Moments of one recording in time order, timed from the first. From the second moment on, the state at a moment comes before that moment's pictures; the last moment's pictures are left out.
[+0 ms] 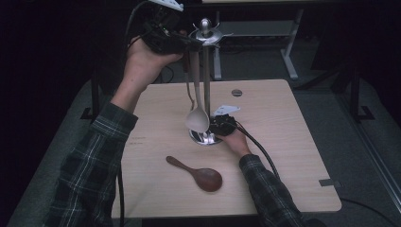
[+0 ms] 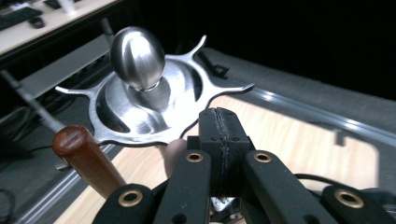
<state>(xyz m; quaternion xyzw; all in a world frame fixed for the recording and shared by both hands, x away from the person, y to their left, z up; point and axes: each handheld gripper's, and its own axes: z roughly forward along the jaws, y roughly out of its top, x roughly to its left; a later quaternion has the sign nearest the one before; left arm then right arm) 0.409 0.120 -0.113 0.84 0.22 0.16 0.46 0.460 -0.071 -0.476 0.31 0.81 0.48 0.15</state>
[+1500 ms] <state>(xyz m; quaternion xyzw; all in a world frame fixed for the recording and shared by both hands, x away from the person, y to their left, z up) 0.422 0.154 -0.121 0.82 0.25 0.18 0.47 0.460 -0.069 -0.476 0.31 0.81 0.47 0.16</state>
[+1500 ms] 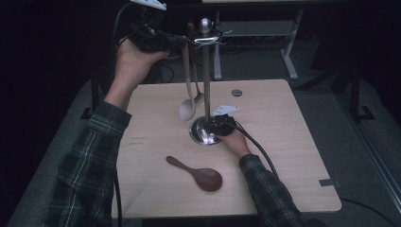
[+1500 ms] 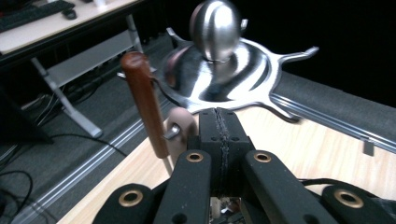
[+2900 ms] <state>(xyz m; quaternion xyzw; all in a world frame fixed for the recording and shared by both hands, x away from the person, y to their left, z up) 0.349 0.223 -0.323 0.86 0.28 0.07 0.41 0.456 -0.083 -0.476 0.31 0.80 0.49 0.12</state>
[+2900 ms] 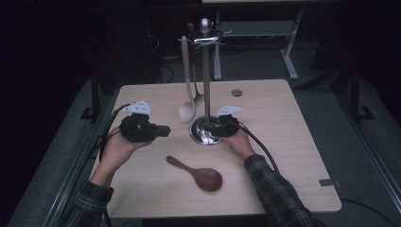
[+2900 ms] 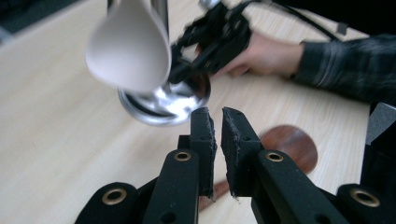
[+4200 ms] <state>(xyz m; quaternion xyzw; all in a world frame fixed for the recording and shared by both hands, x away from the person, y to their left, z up) 0.302 0.254 -0.436 0.85 0.37 0.08 0.36 0.320 -0.128 -0.460 0.24 0.89 0.40 0.04</state>
